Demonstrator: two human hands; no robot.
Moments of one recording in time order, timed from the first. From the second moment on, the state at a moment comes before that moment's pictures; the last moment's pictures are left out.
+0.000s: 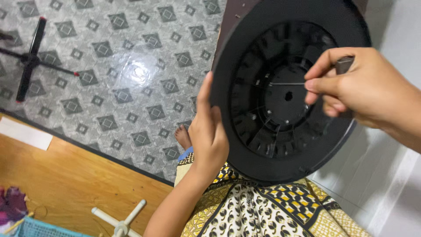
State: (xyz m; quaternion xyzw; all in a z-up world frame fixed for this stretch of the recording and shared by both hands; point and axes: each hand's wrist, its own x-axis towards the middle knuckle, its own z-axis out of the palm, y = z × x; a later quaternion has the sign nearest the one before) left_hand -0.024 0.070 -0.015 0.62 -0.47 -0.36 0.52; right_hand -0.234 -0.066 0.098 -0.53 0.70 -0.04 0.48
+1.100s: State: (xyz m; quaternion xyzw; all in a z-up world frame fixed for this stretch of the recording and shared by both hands) left_hand 0.031 0.003 -0.007 0.62 -0.51 -0.37 0.46; right_hand -0.212 0.010 0.094 -0.47 0.70 -0.05 0.54
